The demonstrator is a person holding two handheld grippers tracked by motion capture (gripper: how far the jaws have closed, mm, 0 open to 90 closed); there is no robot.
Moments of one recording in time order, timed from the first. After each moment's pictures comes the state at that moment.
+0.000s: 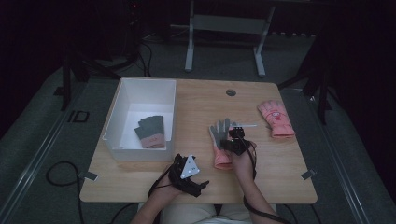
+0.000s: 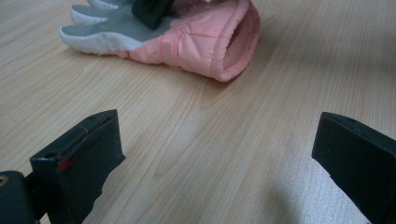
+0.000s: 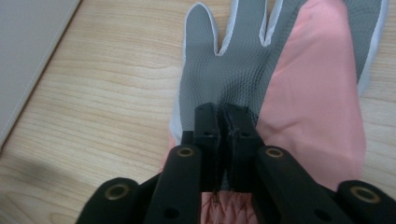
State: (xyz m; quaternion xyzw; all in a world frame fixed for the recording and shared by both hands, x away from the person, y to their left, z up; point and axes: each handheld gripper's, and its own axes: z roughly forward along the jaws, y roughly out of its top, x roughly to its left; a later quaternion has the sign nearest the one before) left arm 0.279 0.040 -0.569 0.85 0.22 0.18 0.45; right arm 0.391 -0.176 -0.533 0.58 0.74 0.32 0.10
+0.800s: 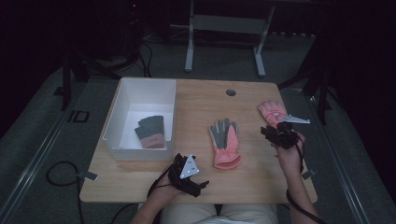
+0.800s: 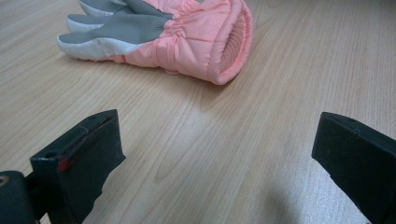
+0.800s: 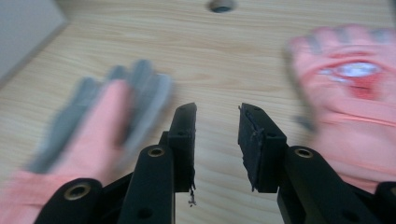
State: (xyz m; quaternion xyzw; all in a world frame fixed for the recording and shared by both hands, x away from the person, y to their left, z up) left arm 0.279 0.041 -0.569 0.85 0.21 0.18 0.45; right arm 0.391 -0.321 -0.482 0.53 0.73 0.37 0.23
